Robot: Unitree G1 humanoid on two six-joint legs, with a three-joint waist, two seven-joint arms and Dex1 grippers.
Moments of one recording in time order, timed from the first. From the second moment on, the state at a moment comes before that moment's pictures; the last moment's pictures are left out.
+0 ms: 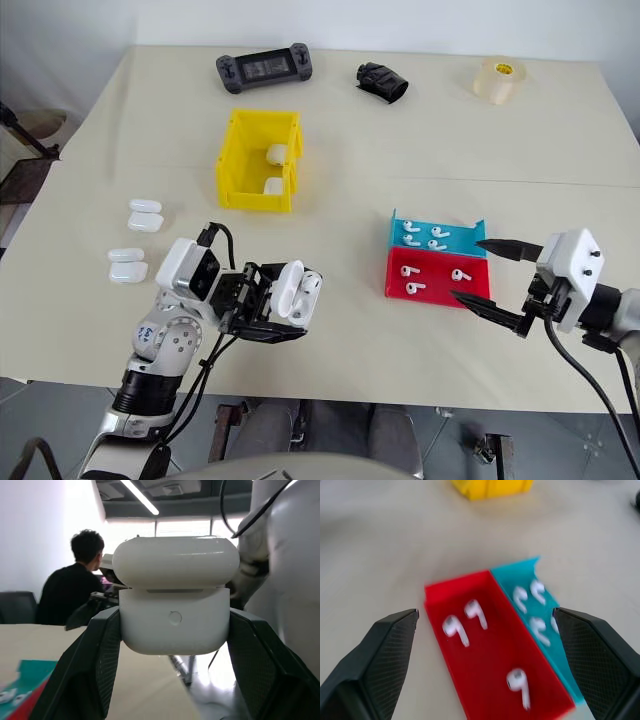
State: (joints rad) left arm -0.30 0.26 -0.08 -0.10 -0.68 0.10 -1.38; right arm 0.09 -0.93 -0.42 -0.26 0.53 0.28 1.11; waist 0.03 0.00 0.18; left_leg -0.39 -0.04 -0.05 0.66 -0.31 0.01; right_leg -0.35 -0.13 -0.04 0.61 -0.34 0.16
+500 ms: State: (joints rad) left arm -0.30 0.25 -0.14 -0.07 -0.57 0.02 -1.33; right arm -0.73 -1.01 0.16 0.17 0.23 0.50 1.24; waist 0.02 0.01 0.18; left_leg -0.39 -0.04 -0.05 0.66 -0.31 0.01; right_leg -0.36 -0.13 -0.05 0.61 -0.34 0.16
